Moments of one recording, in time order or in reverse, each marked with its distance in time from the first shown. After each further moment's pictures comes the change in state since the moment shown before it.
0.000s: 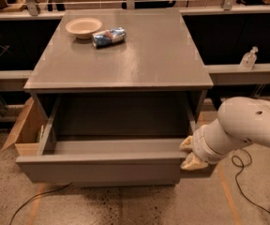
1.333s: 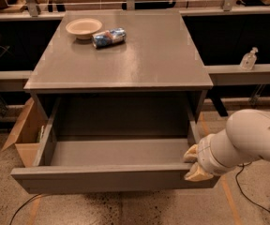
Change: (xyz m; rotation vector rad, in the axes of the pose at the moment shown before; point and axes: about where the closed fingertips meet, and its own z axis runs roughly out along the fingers) arm 0.003 0.032 -0.012 0.021 0.010 0.032
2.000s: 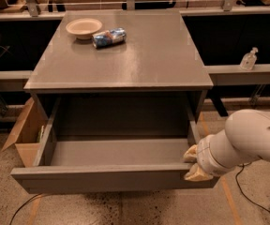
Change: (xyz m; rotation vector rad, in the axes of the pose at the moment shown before) arm -0.001 0.001 -0.001 0.000 0.001 -0.004
